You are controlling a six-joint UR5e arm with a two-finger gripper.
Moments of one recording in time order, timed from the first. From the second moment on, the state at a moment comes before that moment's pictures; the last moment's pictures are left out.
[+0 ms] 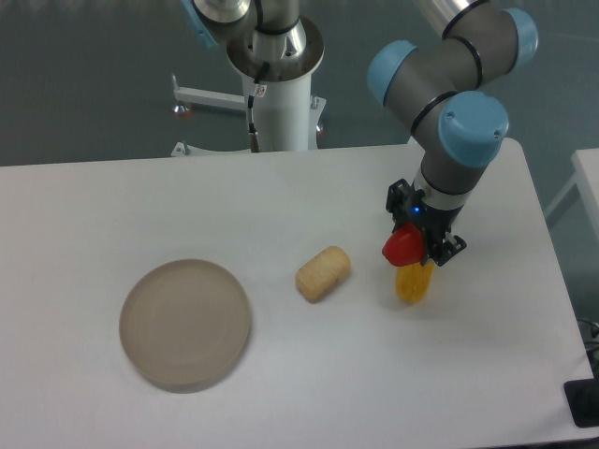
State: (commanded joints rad) arm 2.40 -2.03 -1.30 -1.38 1.52 1.51
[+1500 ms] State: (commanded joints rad) arm 2.04 -1.86 -1.77 -1.25 1.51 1.32
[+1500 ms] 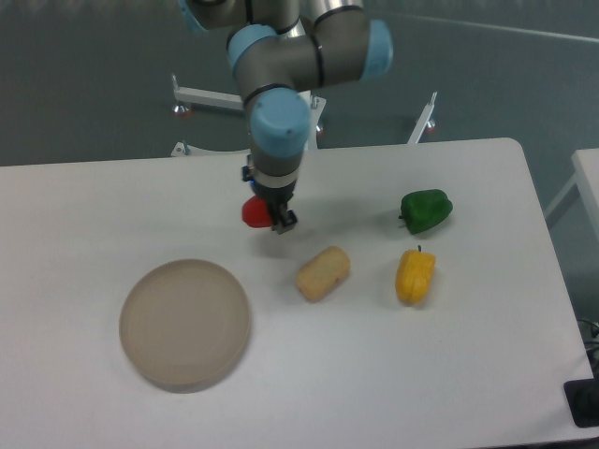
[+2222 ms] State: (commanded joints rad) arm 2.05 -1.91 -1.75 -1.18 1.51 1.33
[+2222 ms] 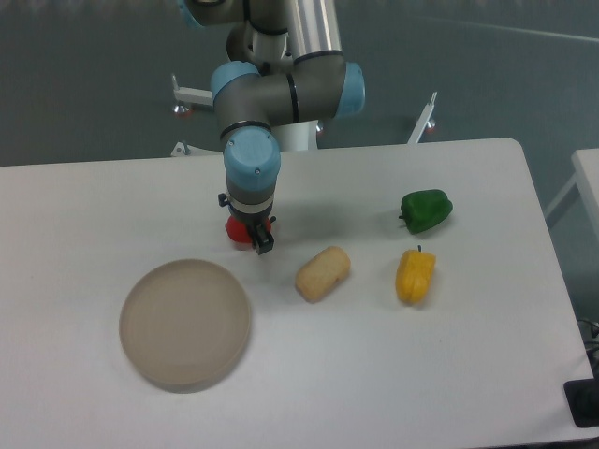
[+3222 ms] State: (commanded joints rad) arm 2.39 -1.97 -1.39 -1.29 1.56 1.50
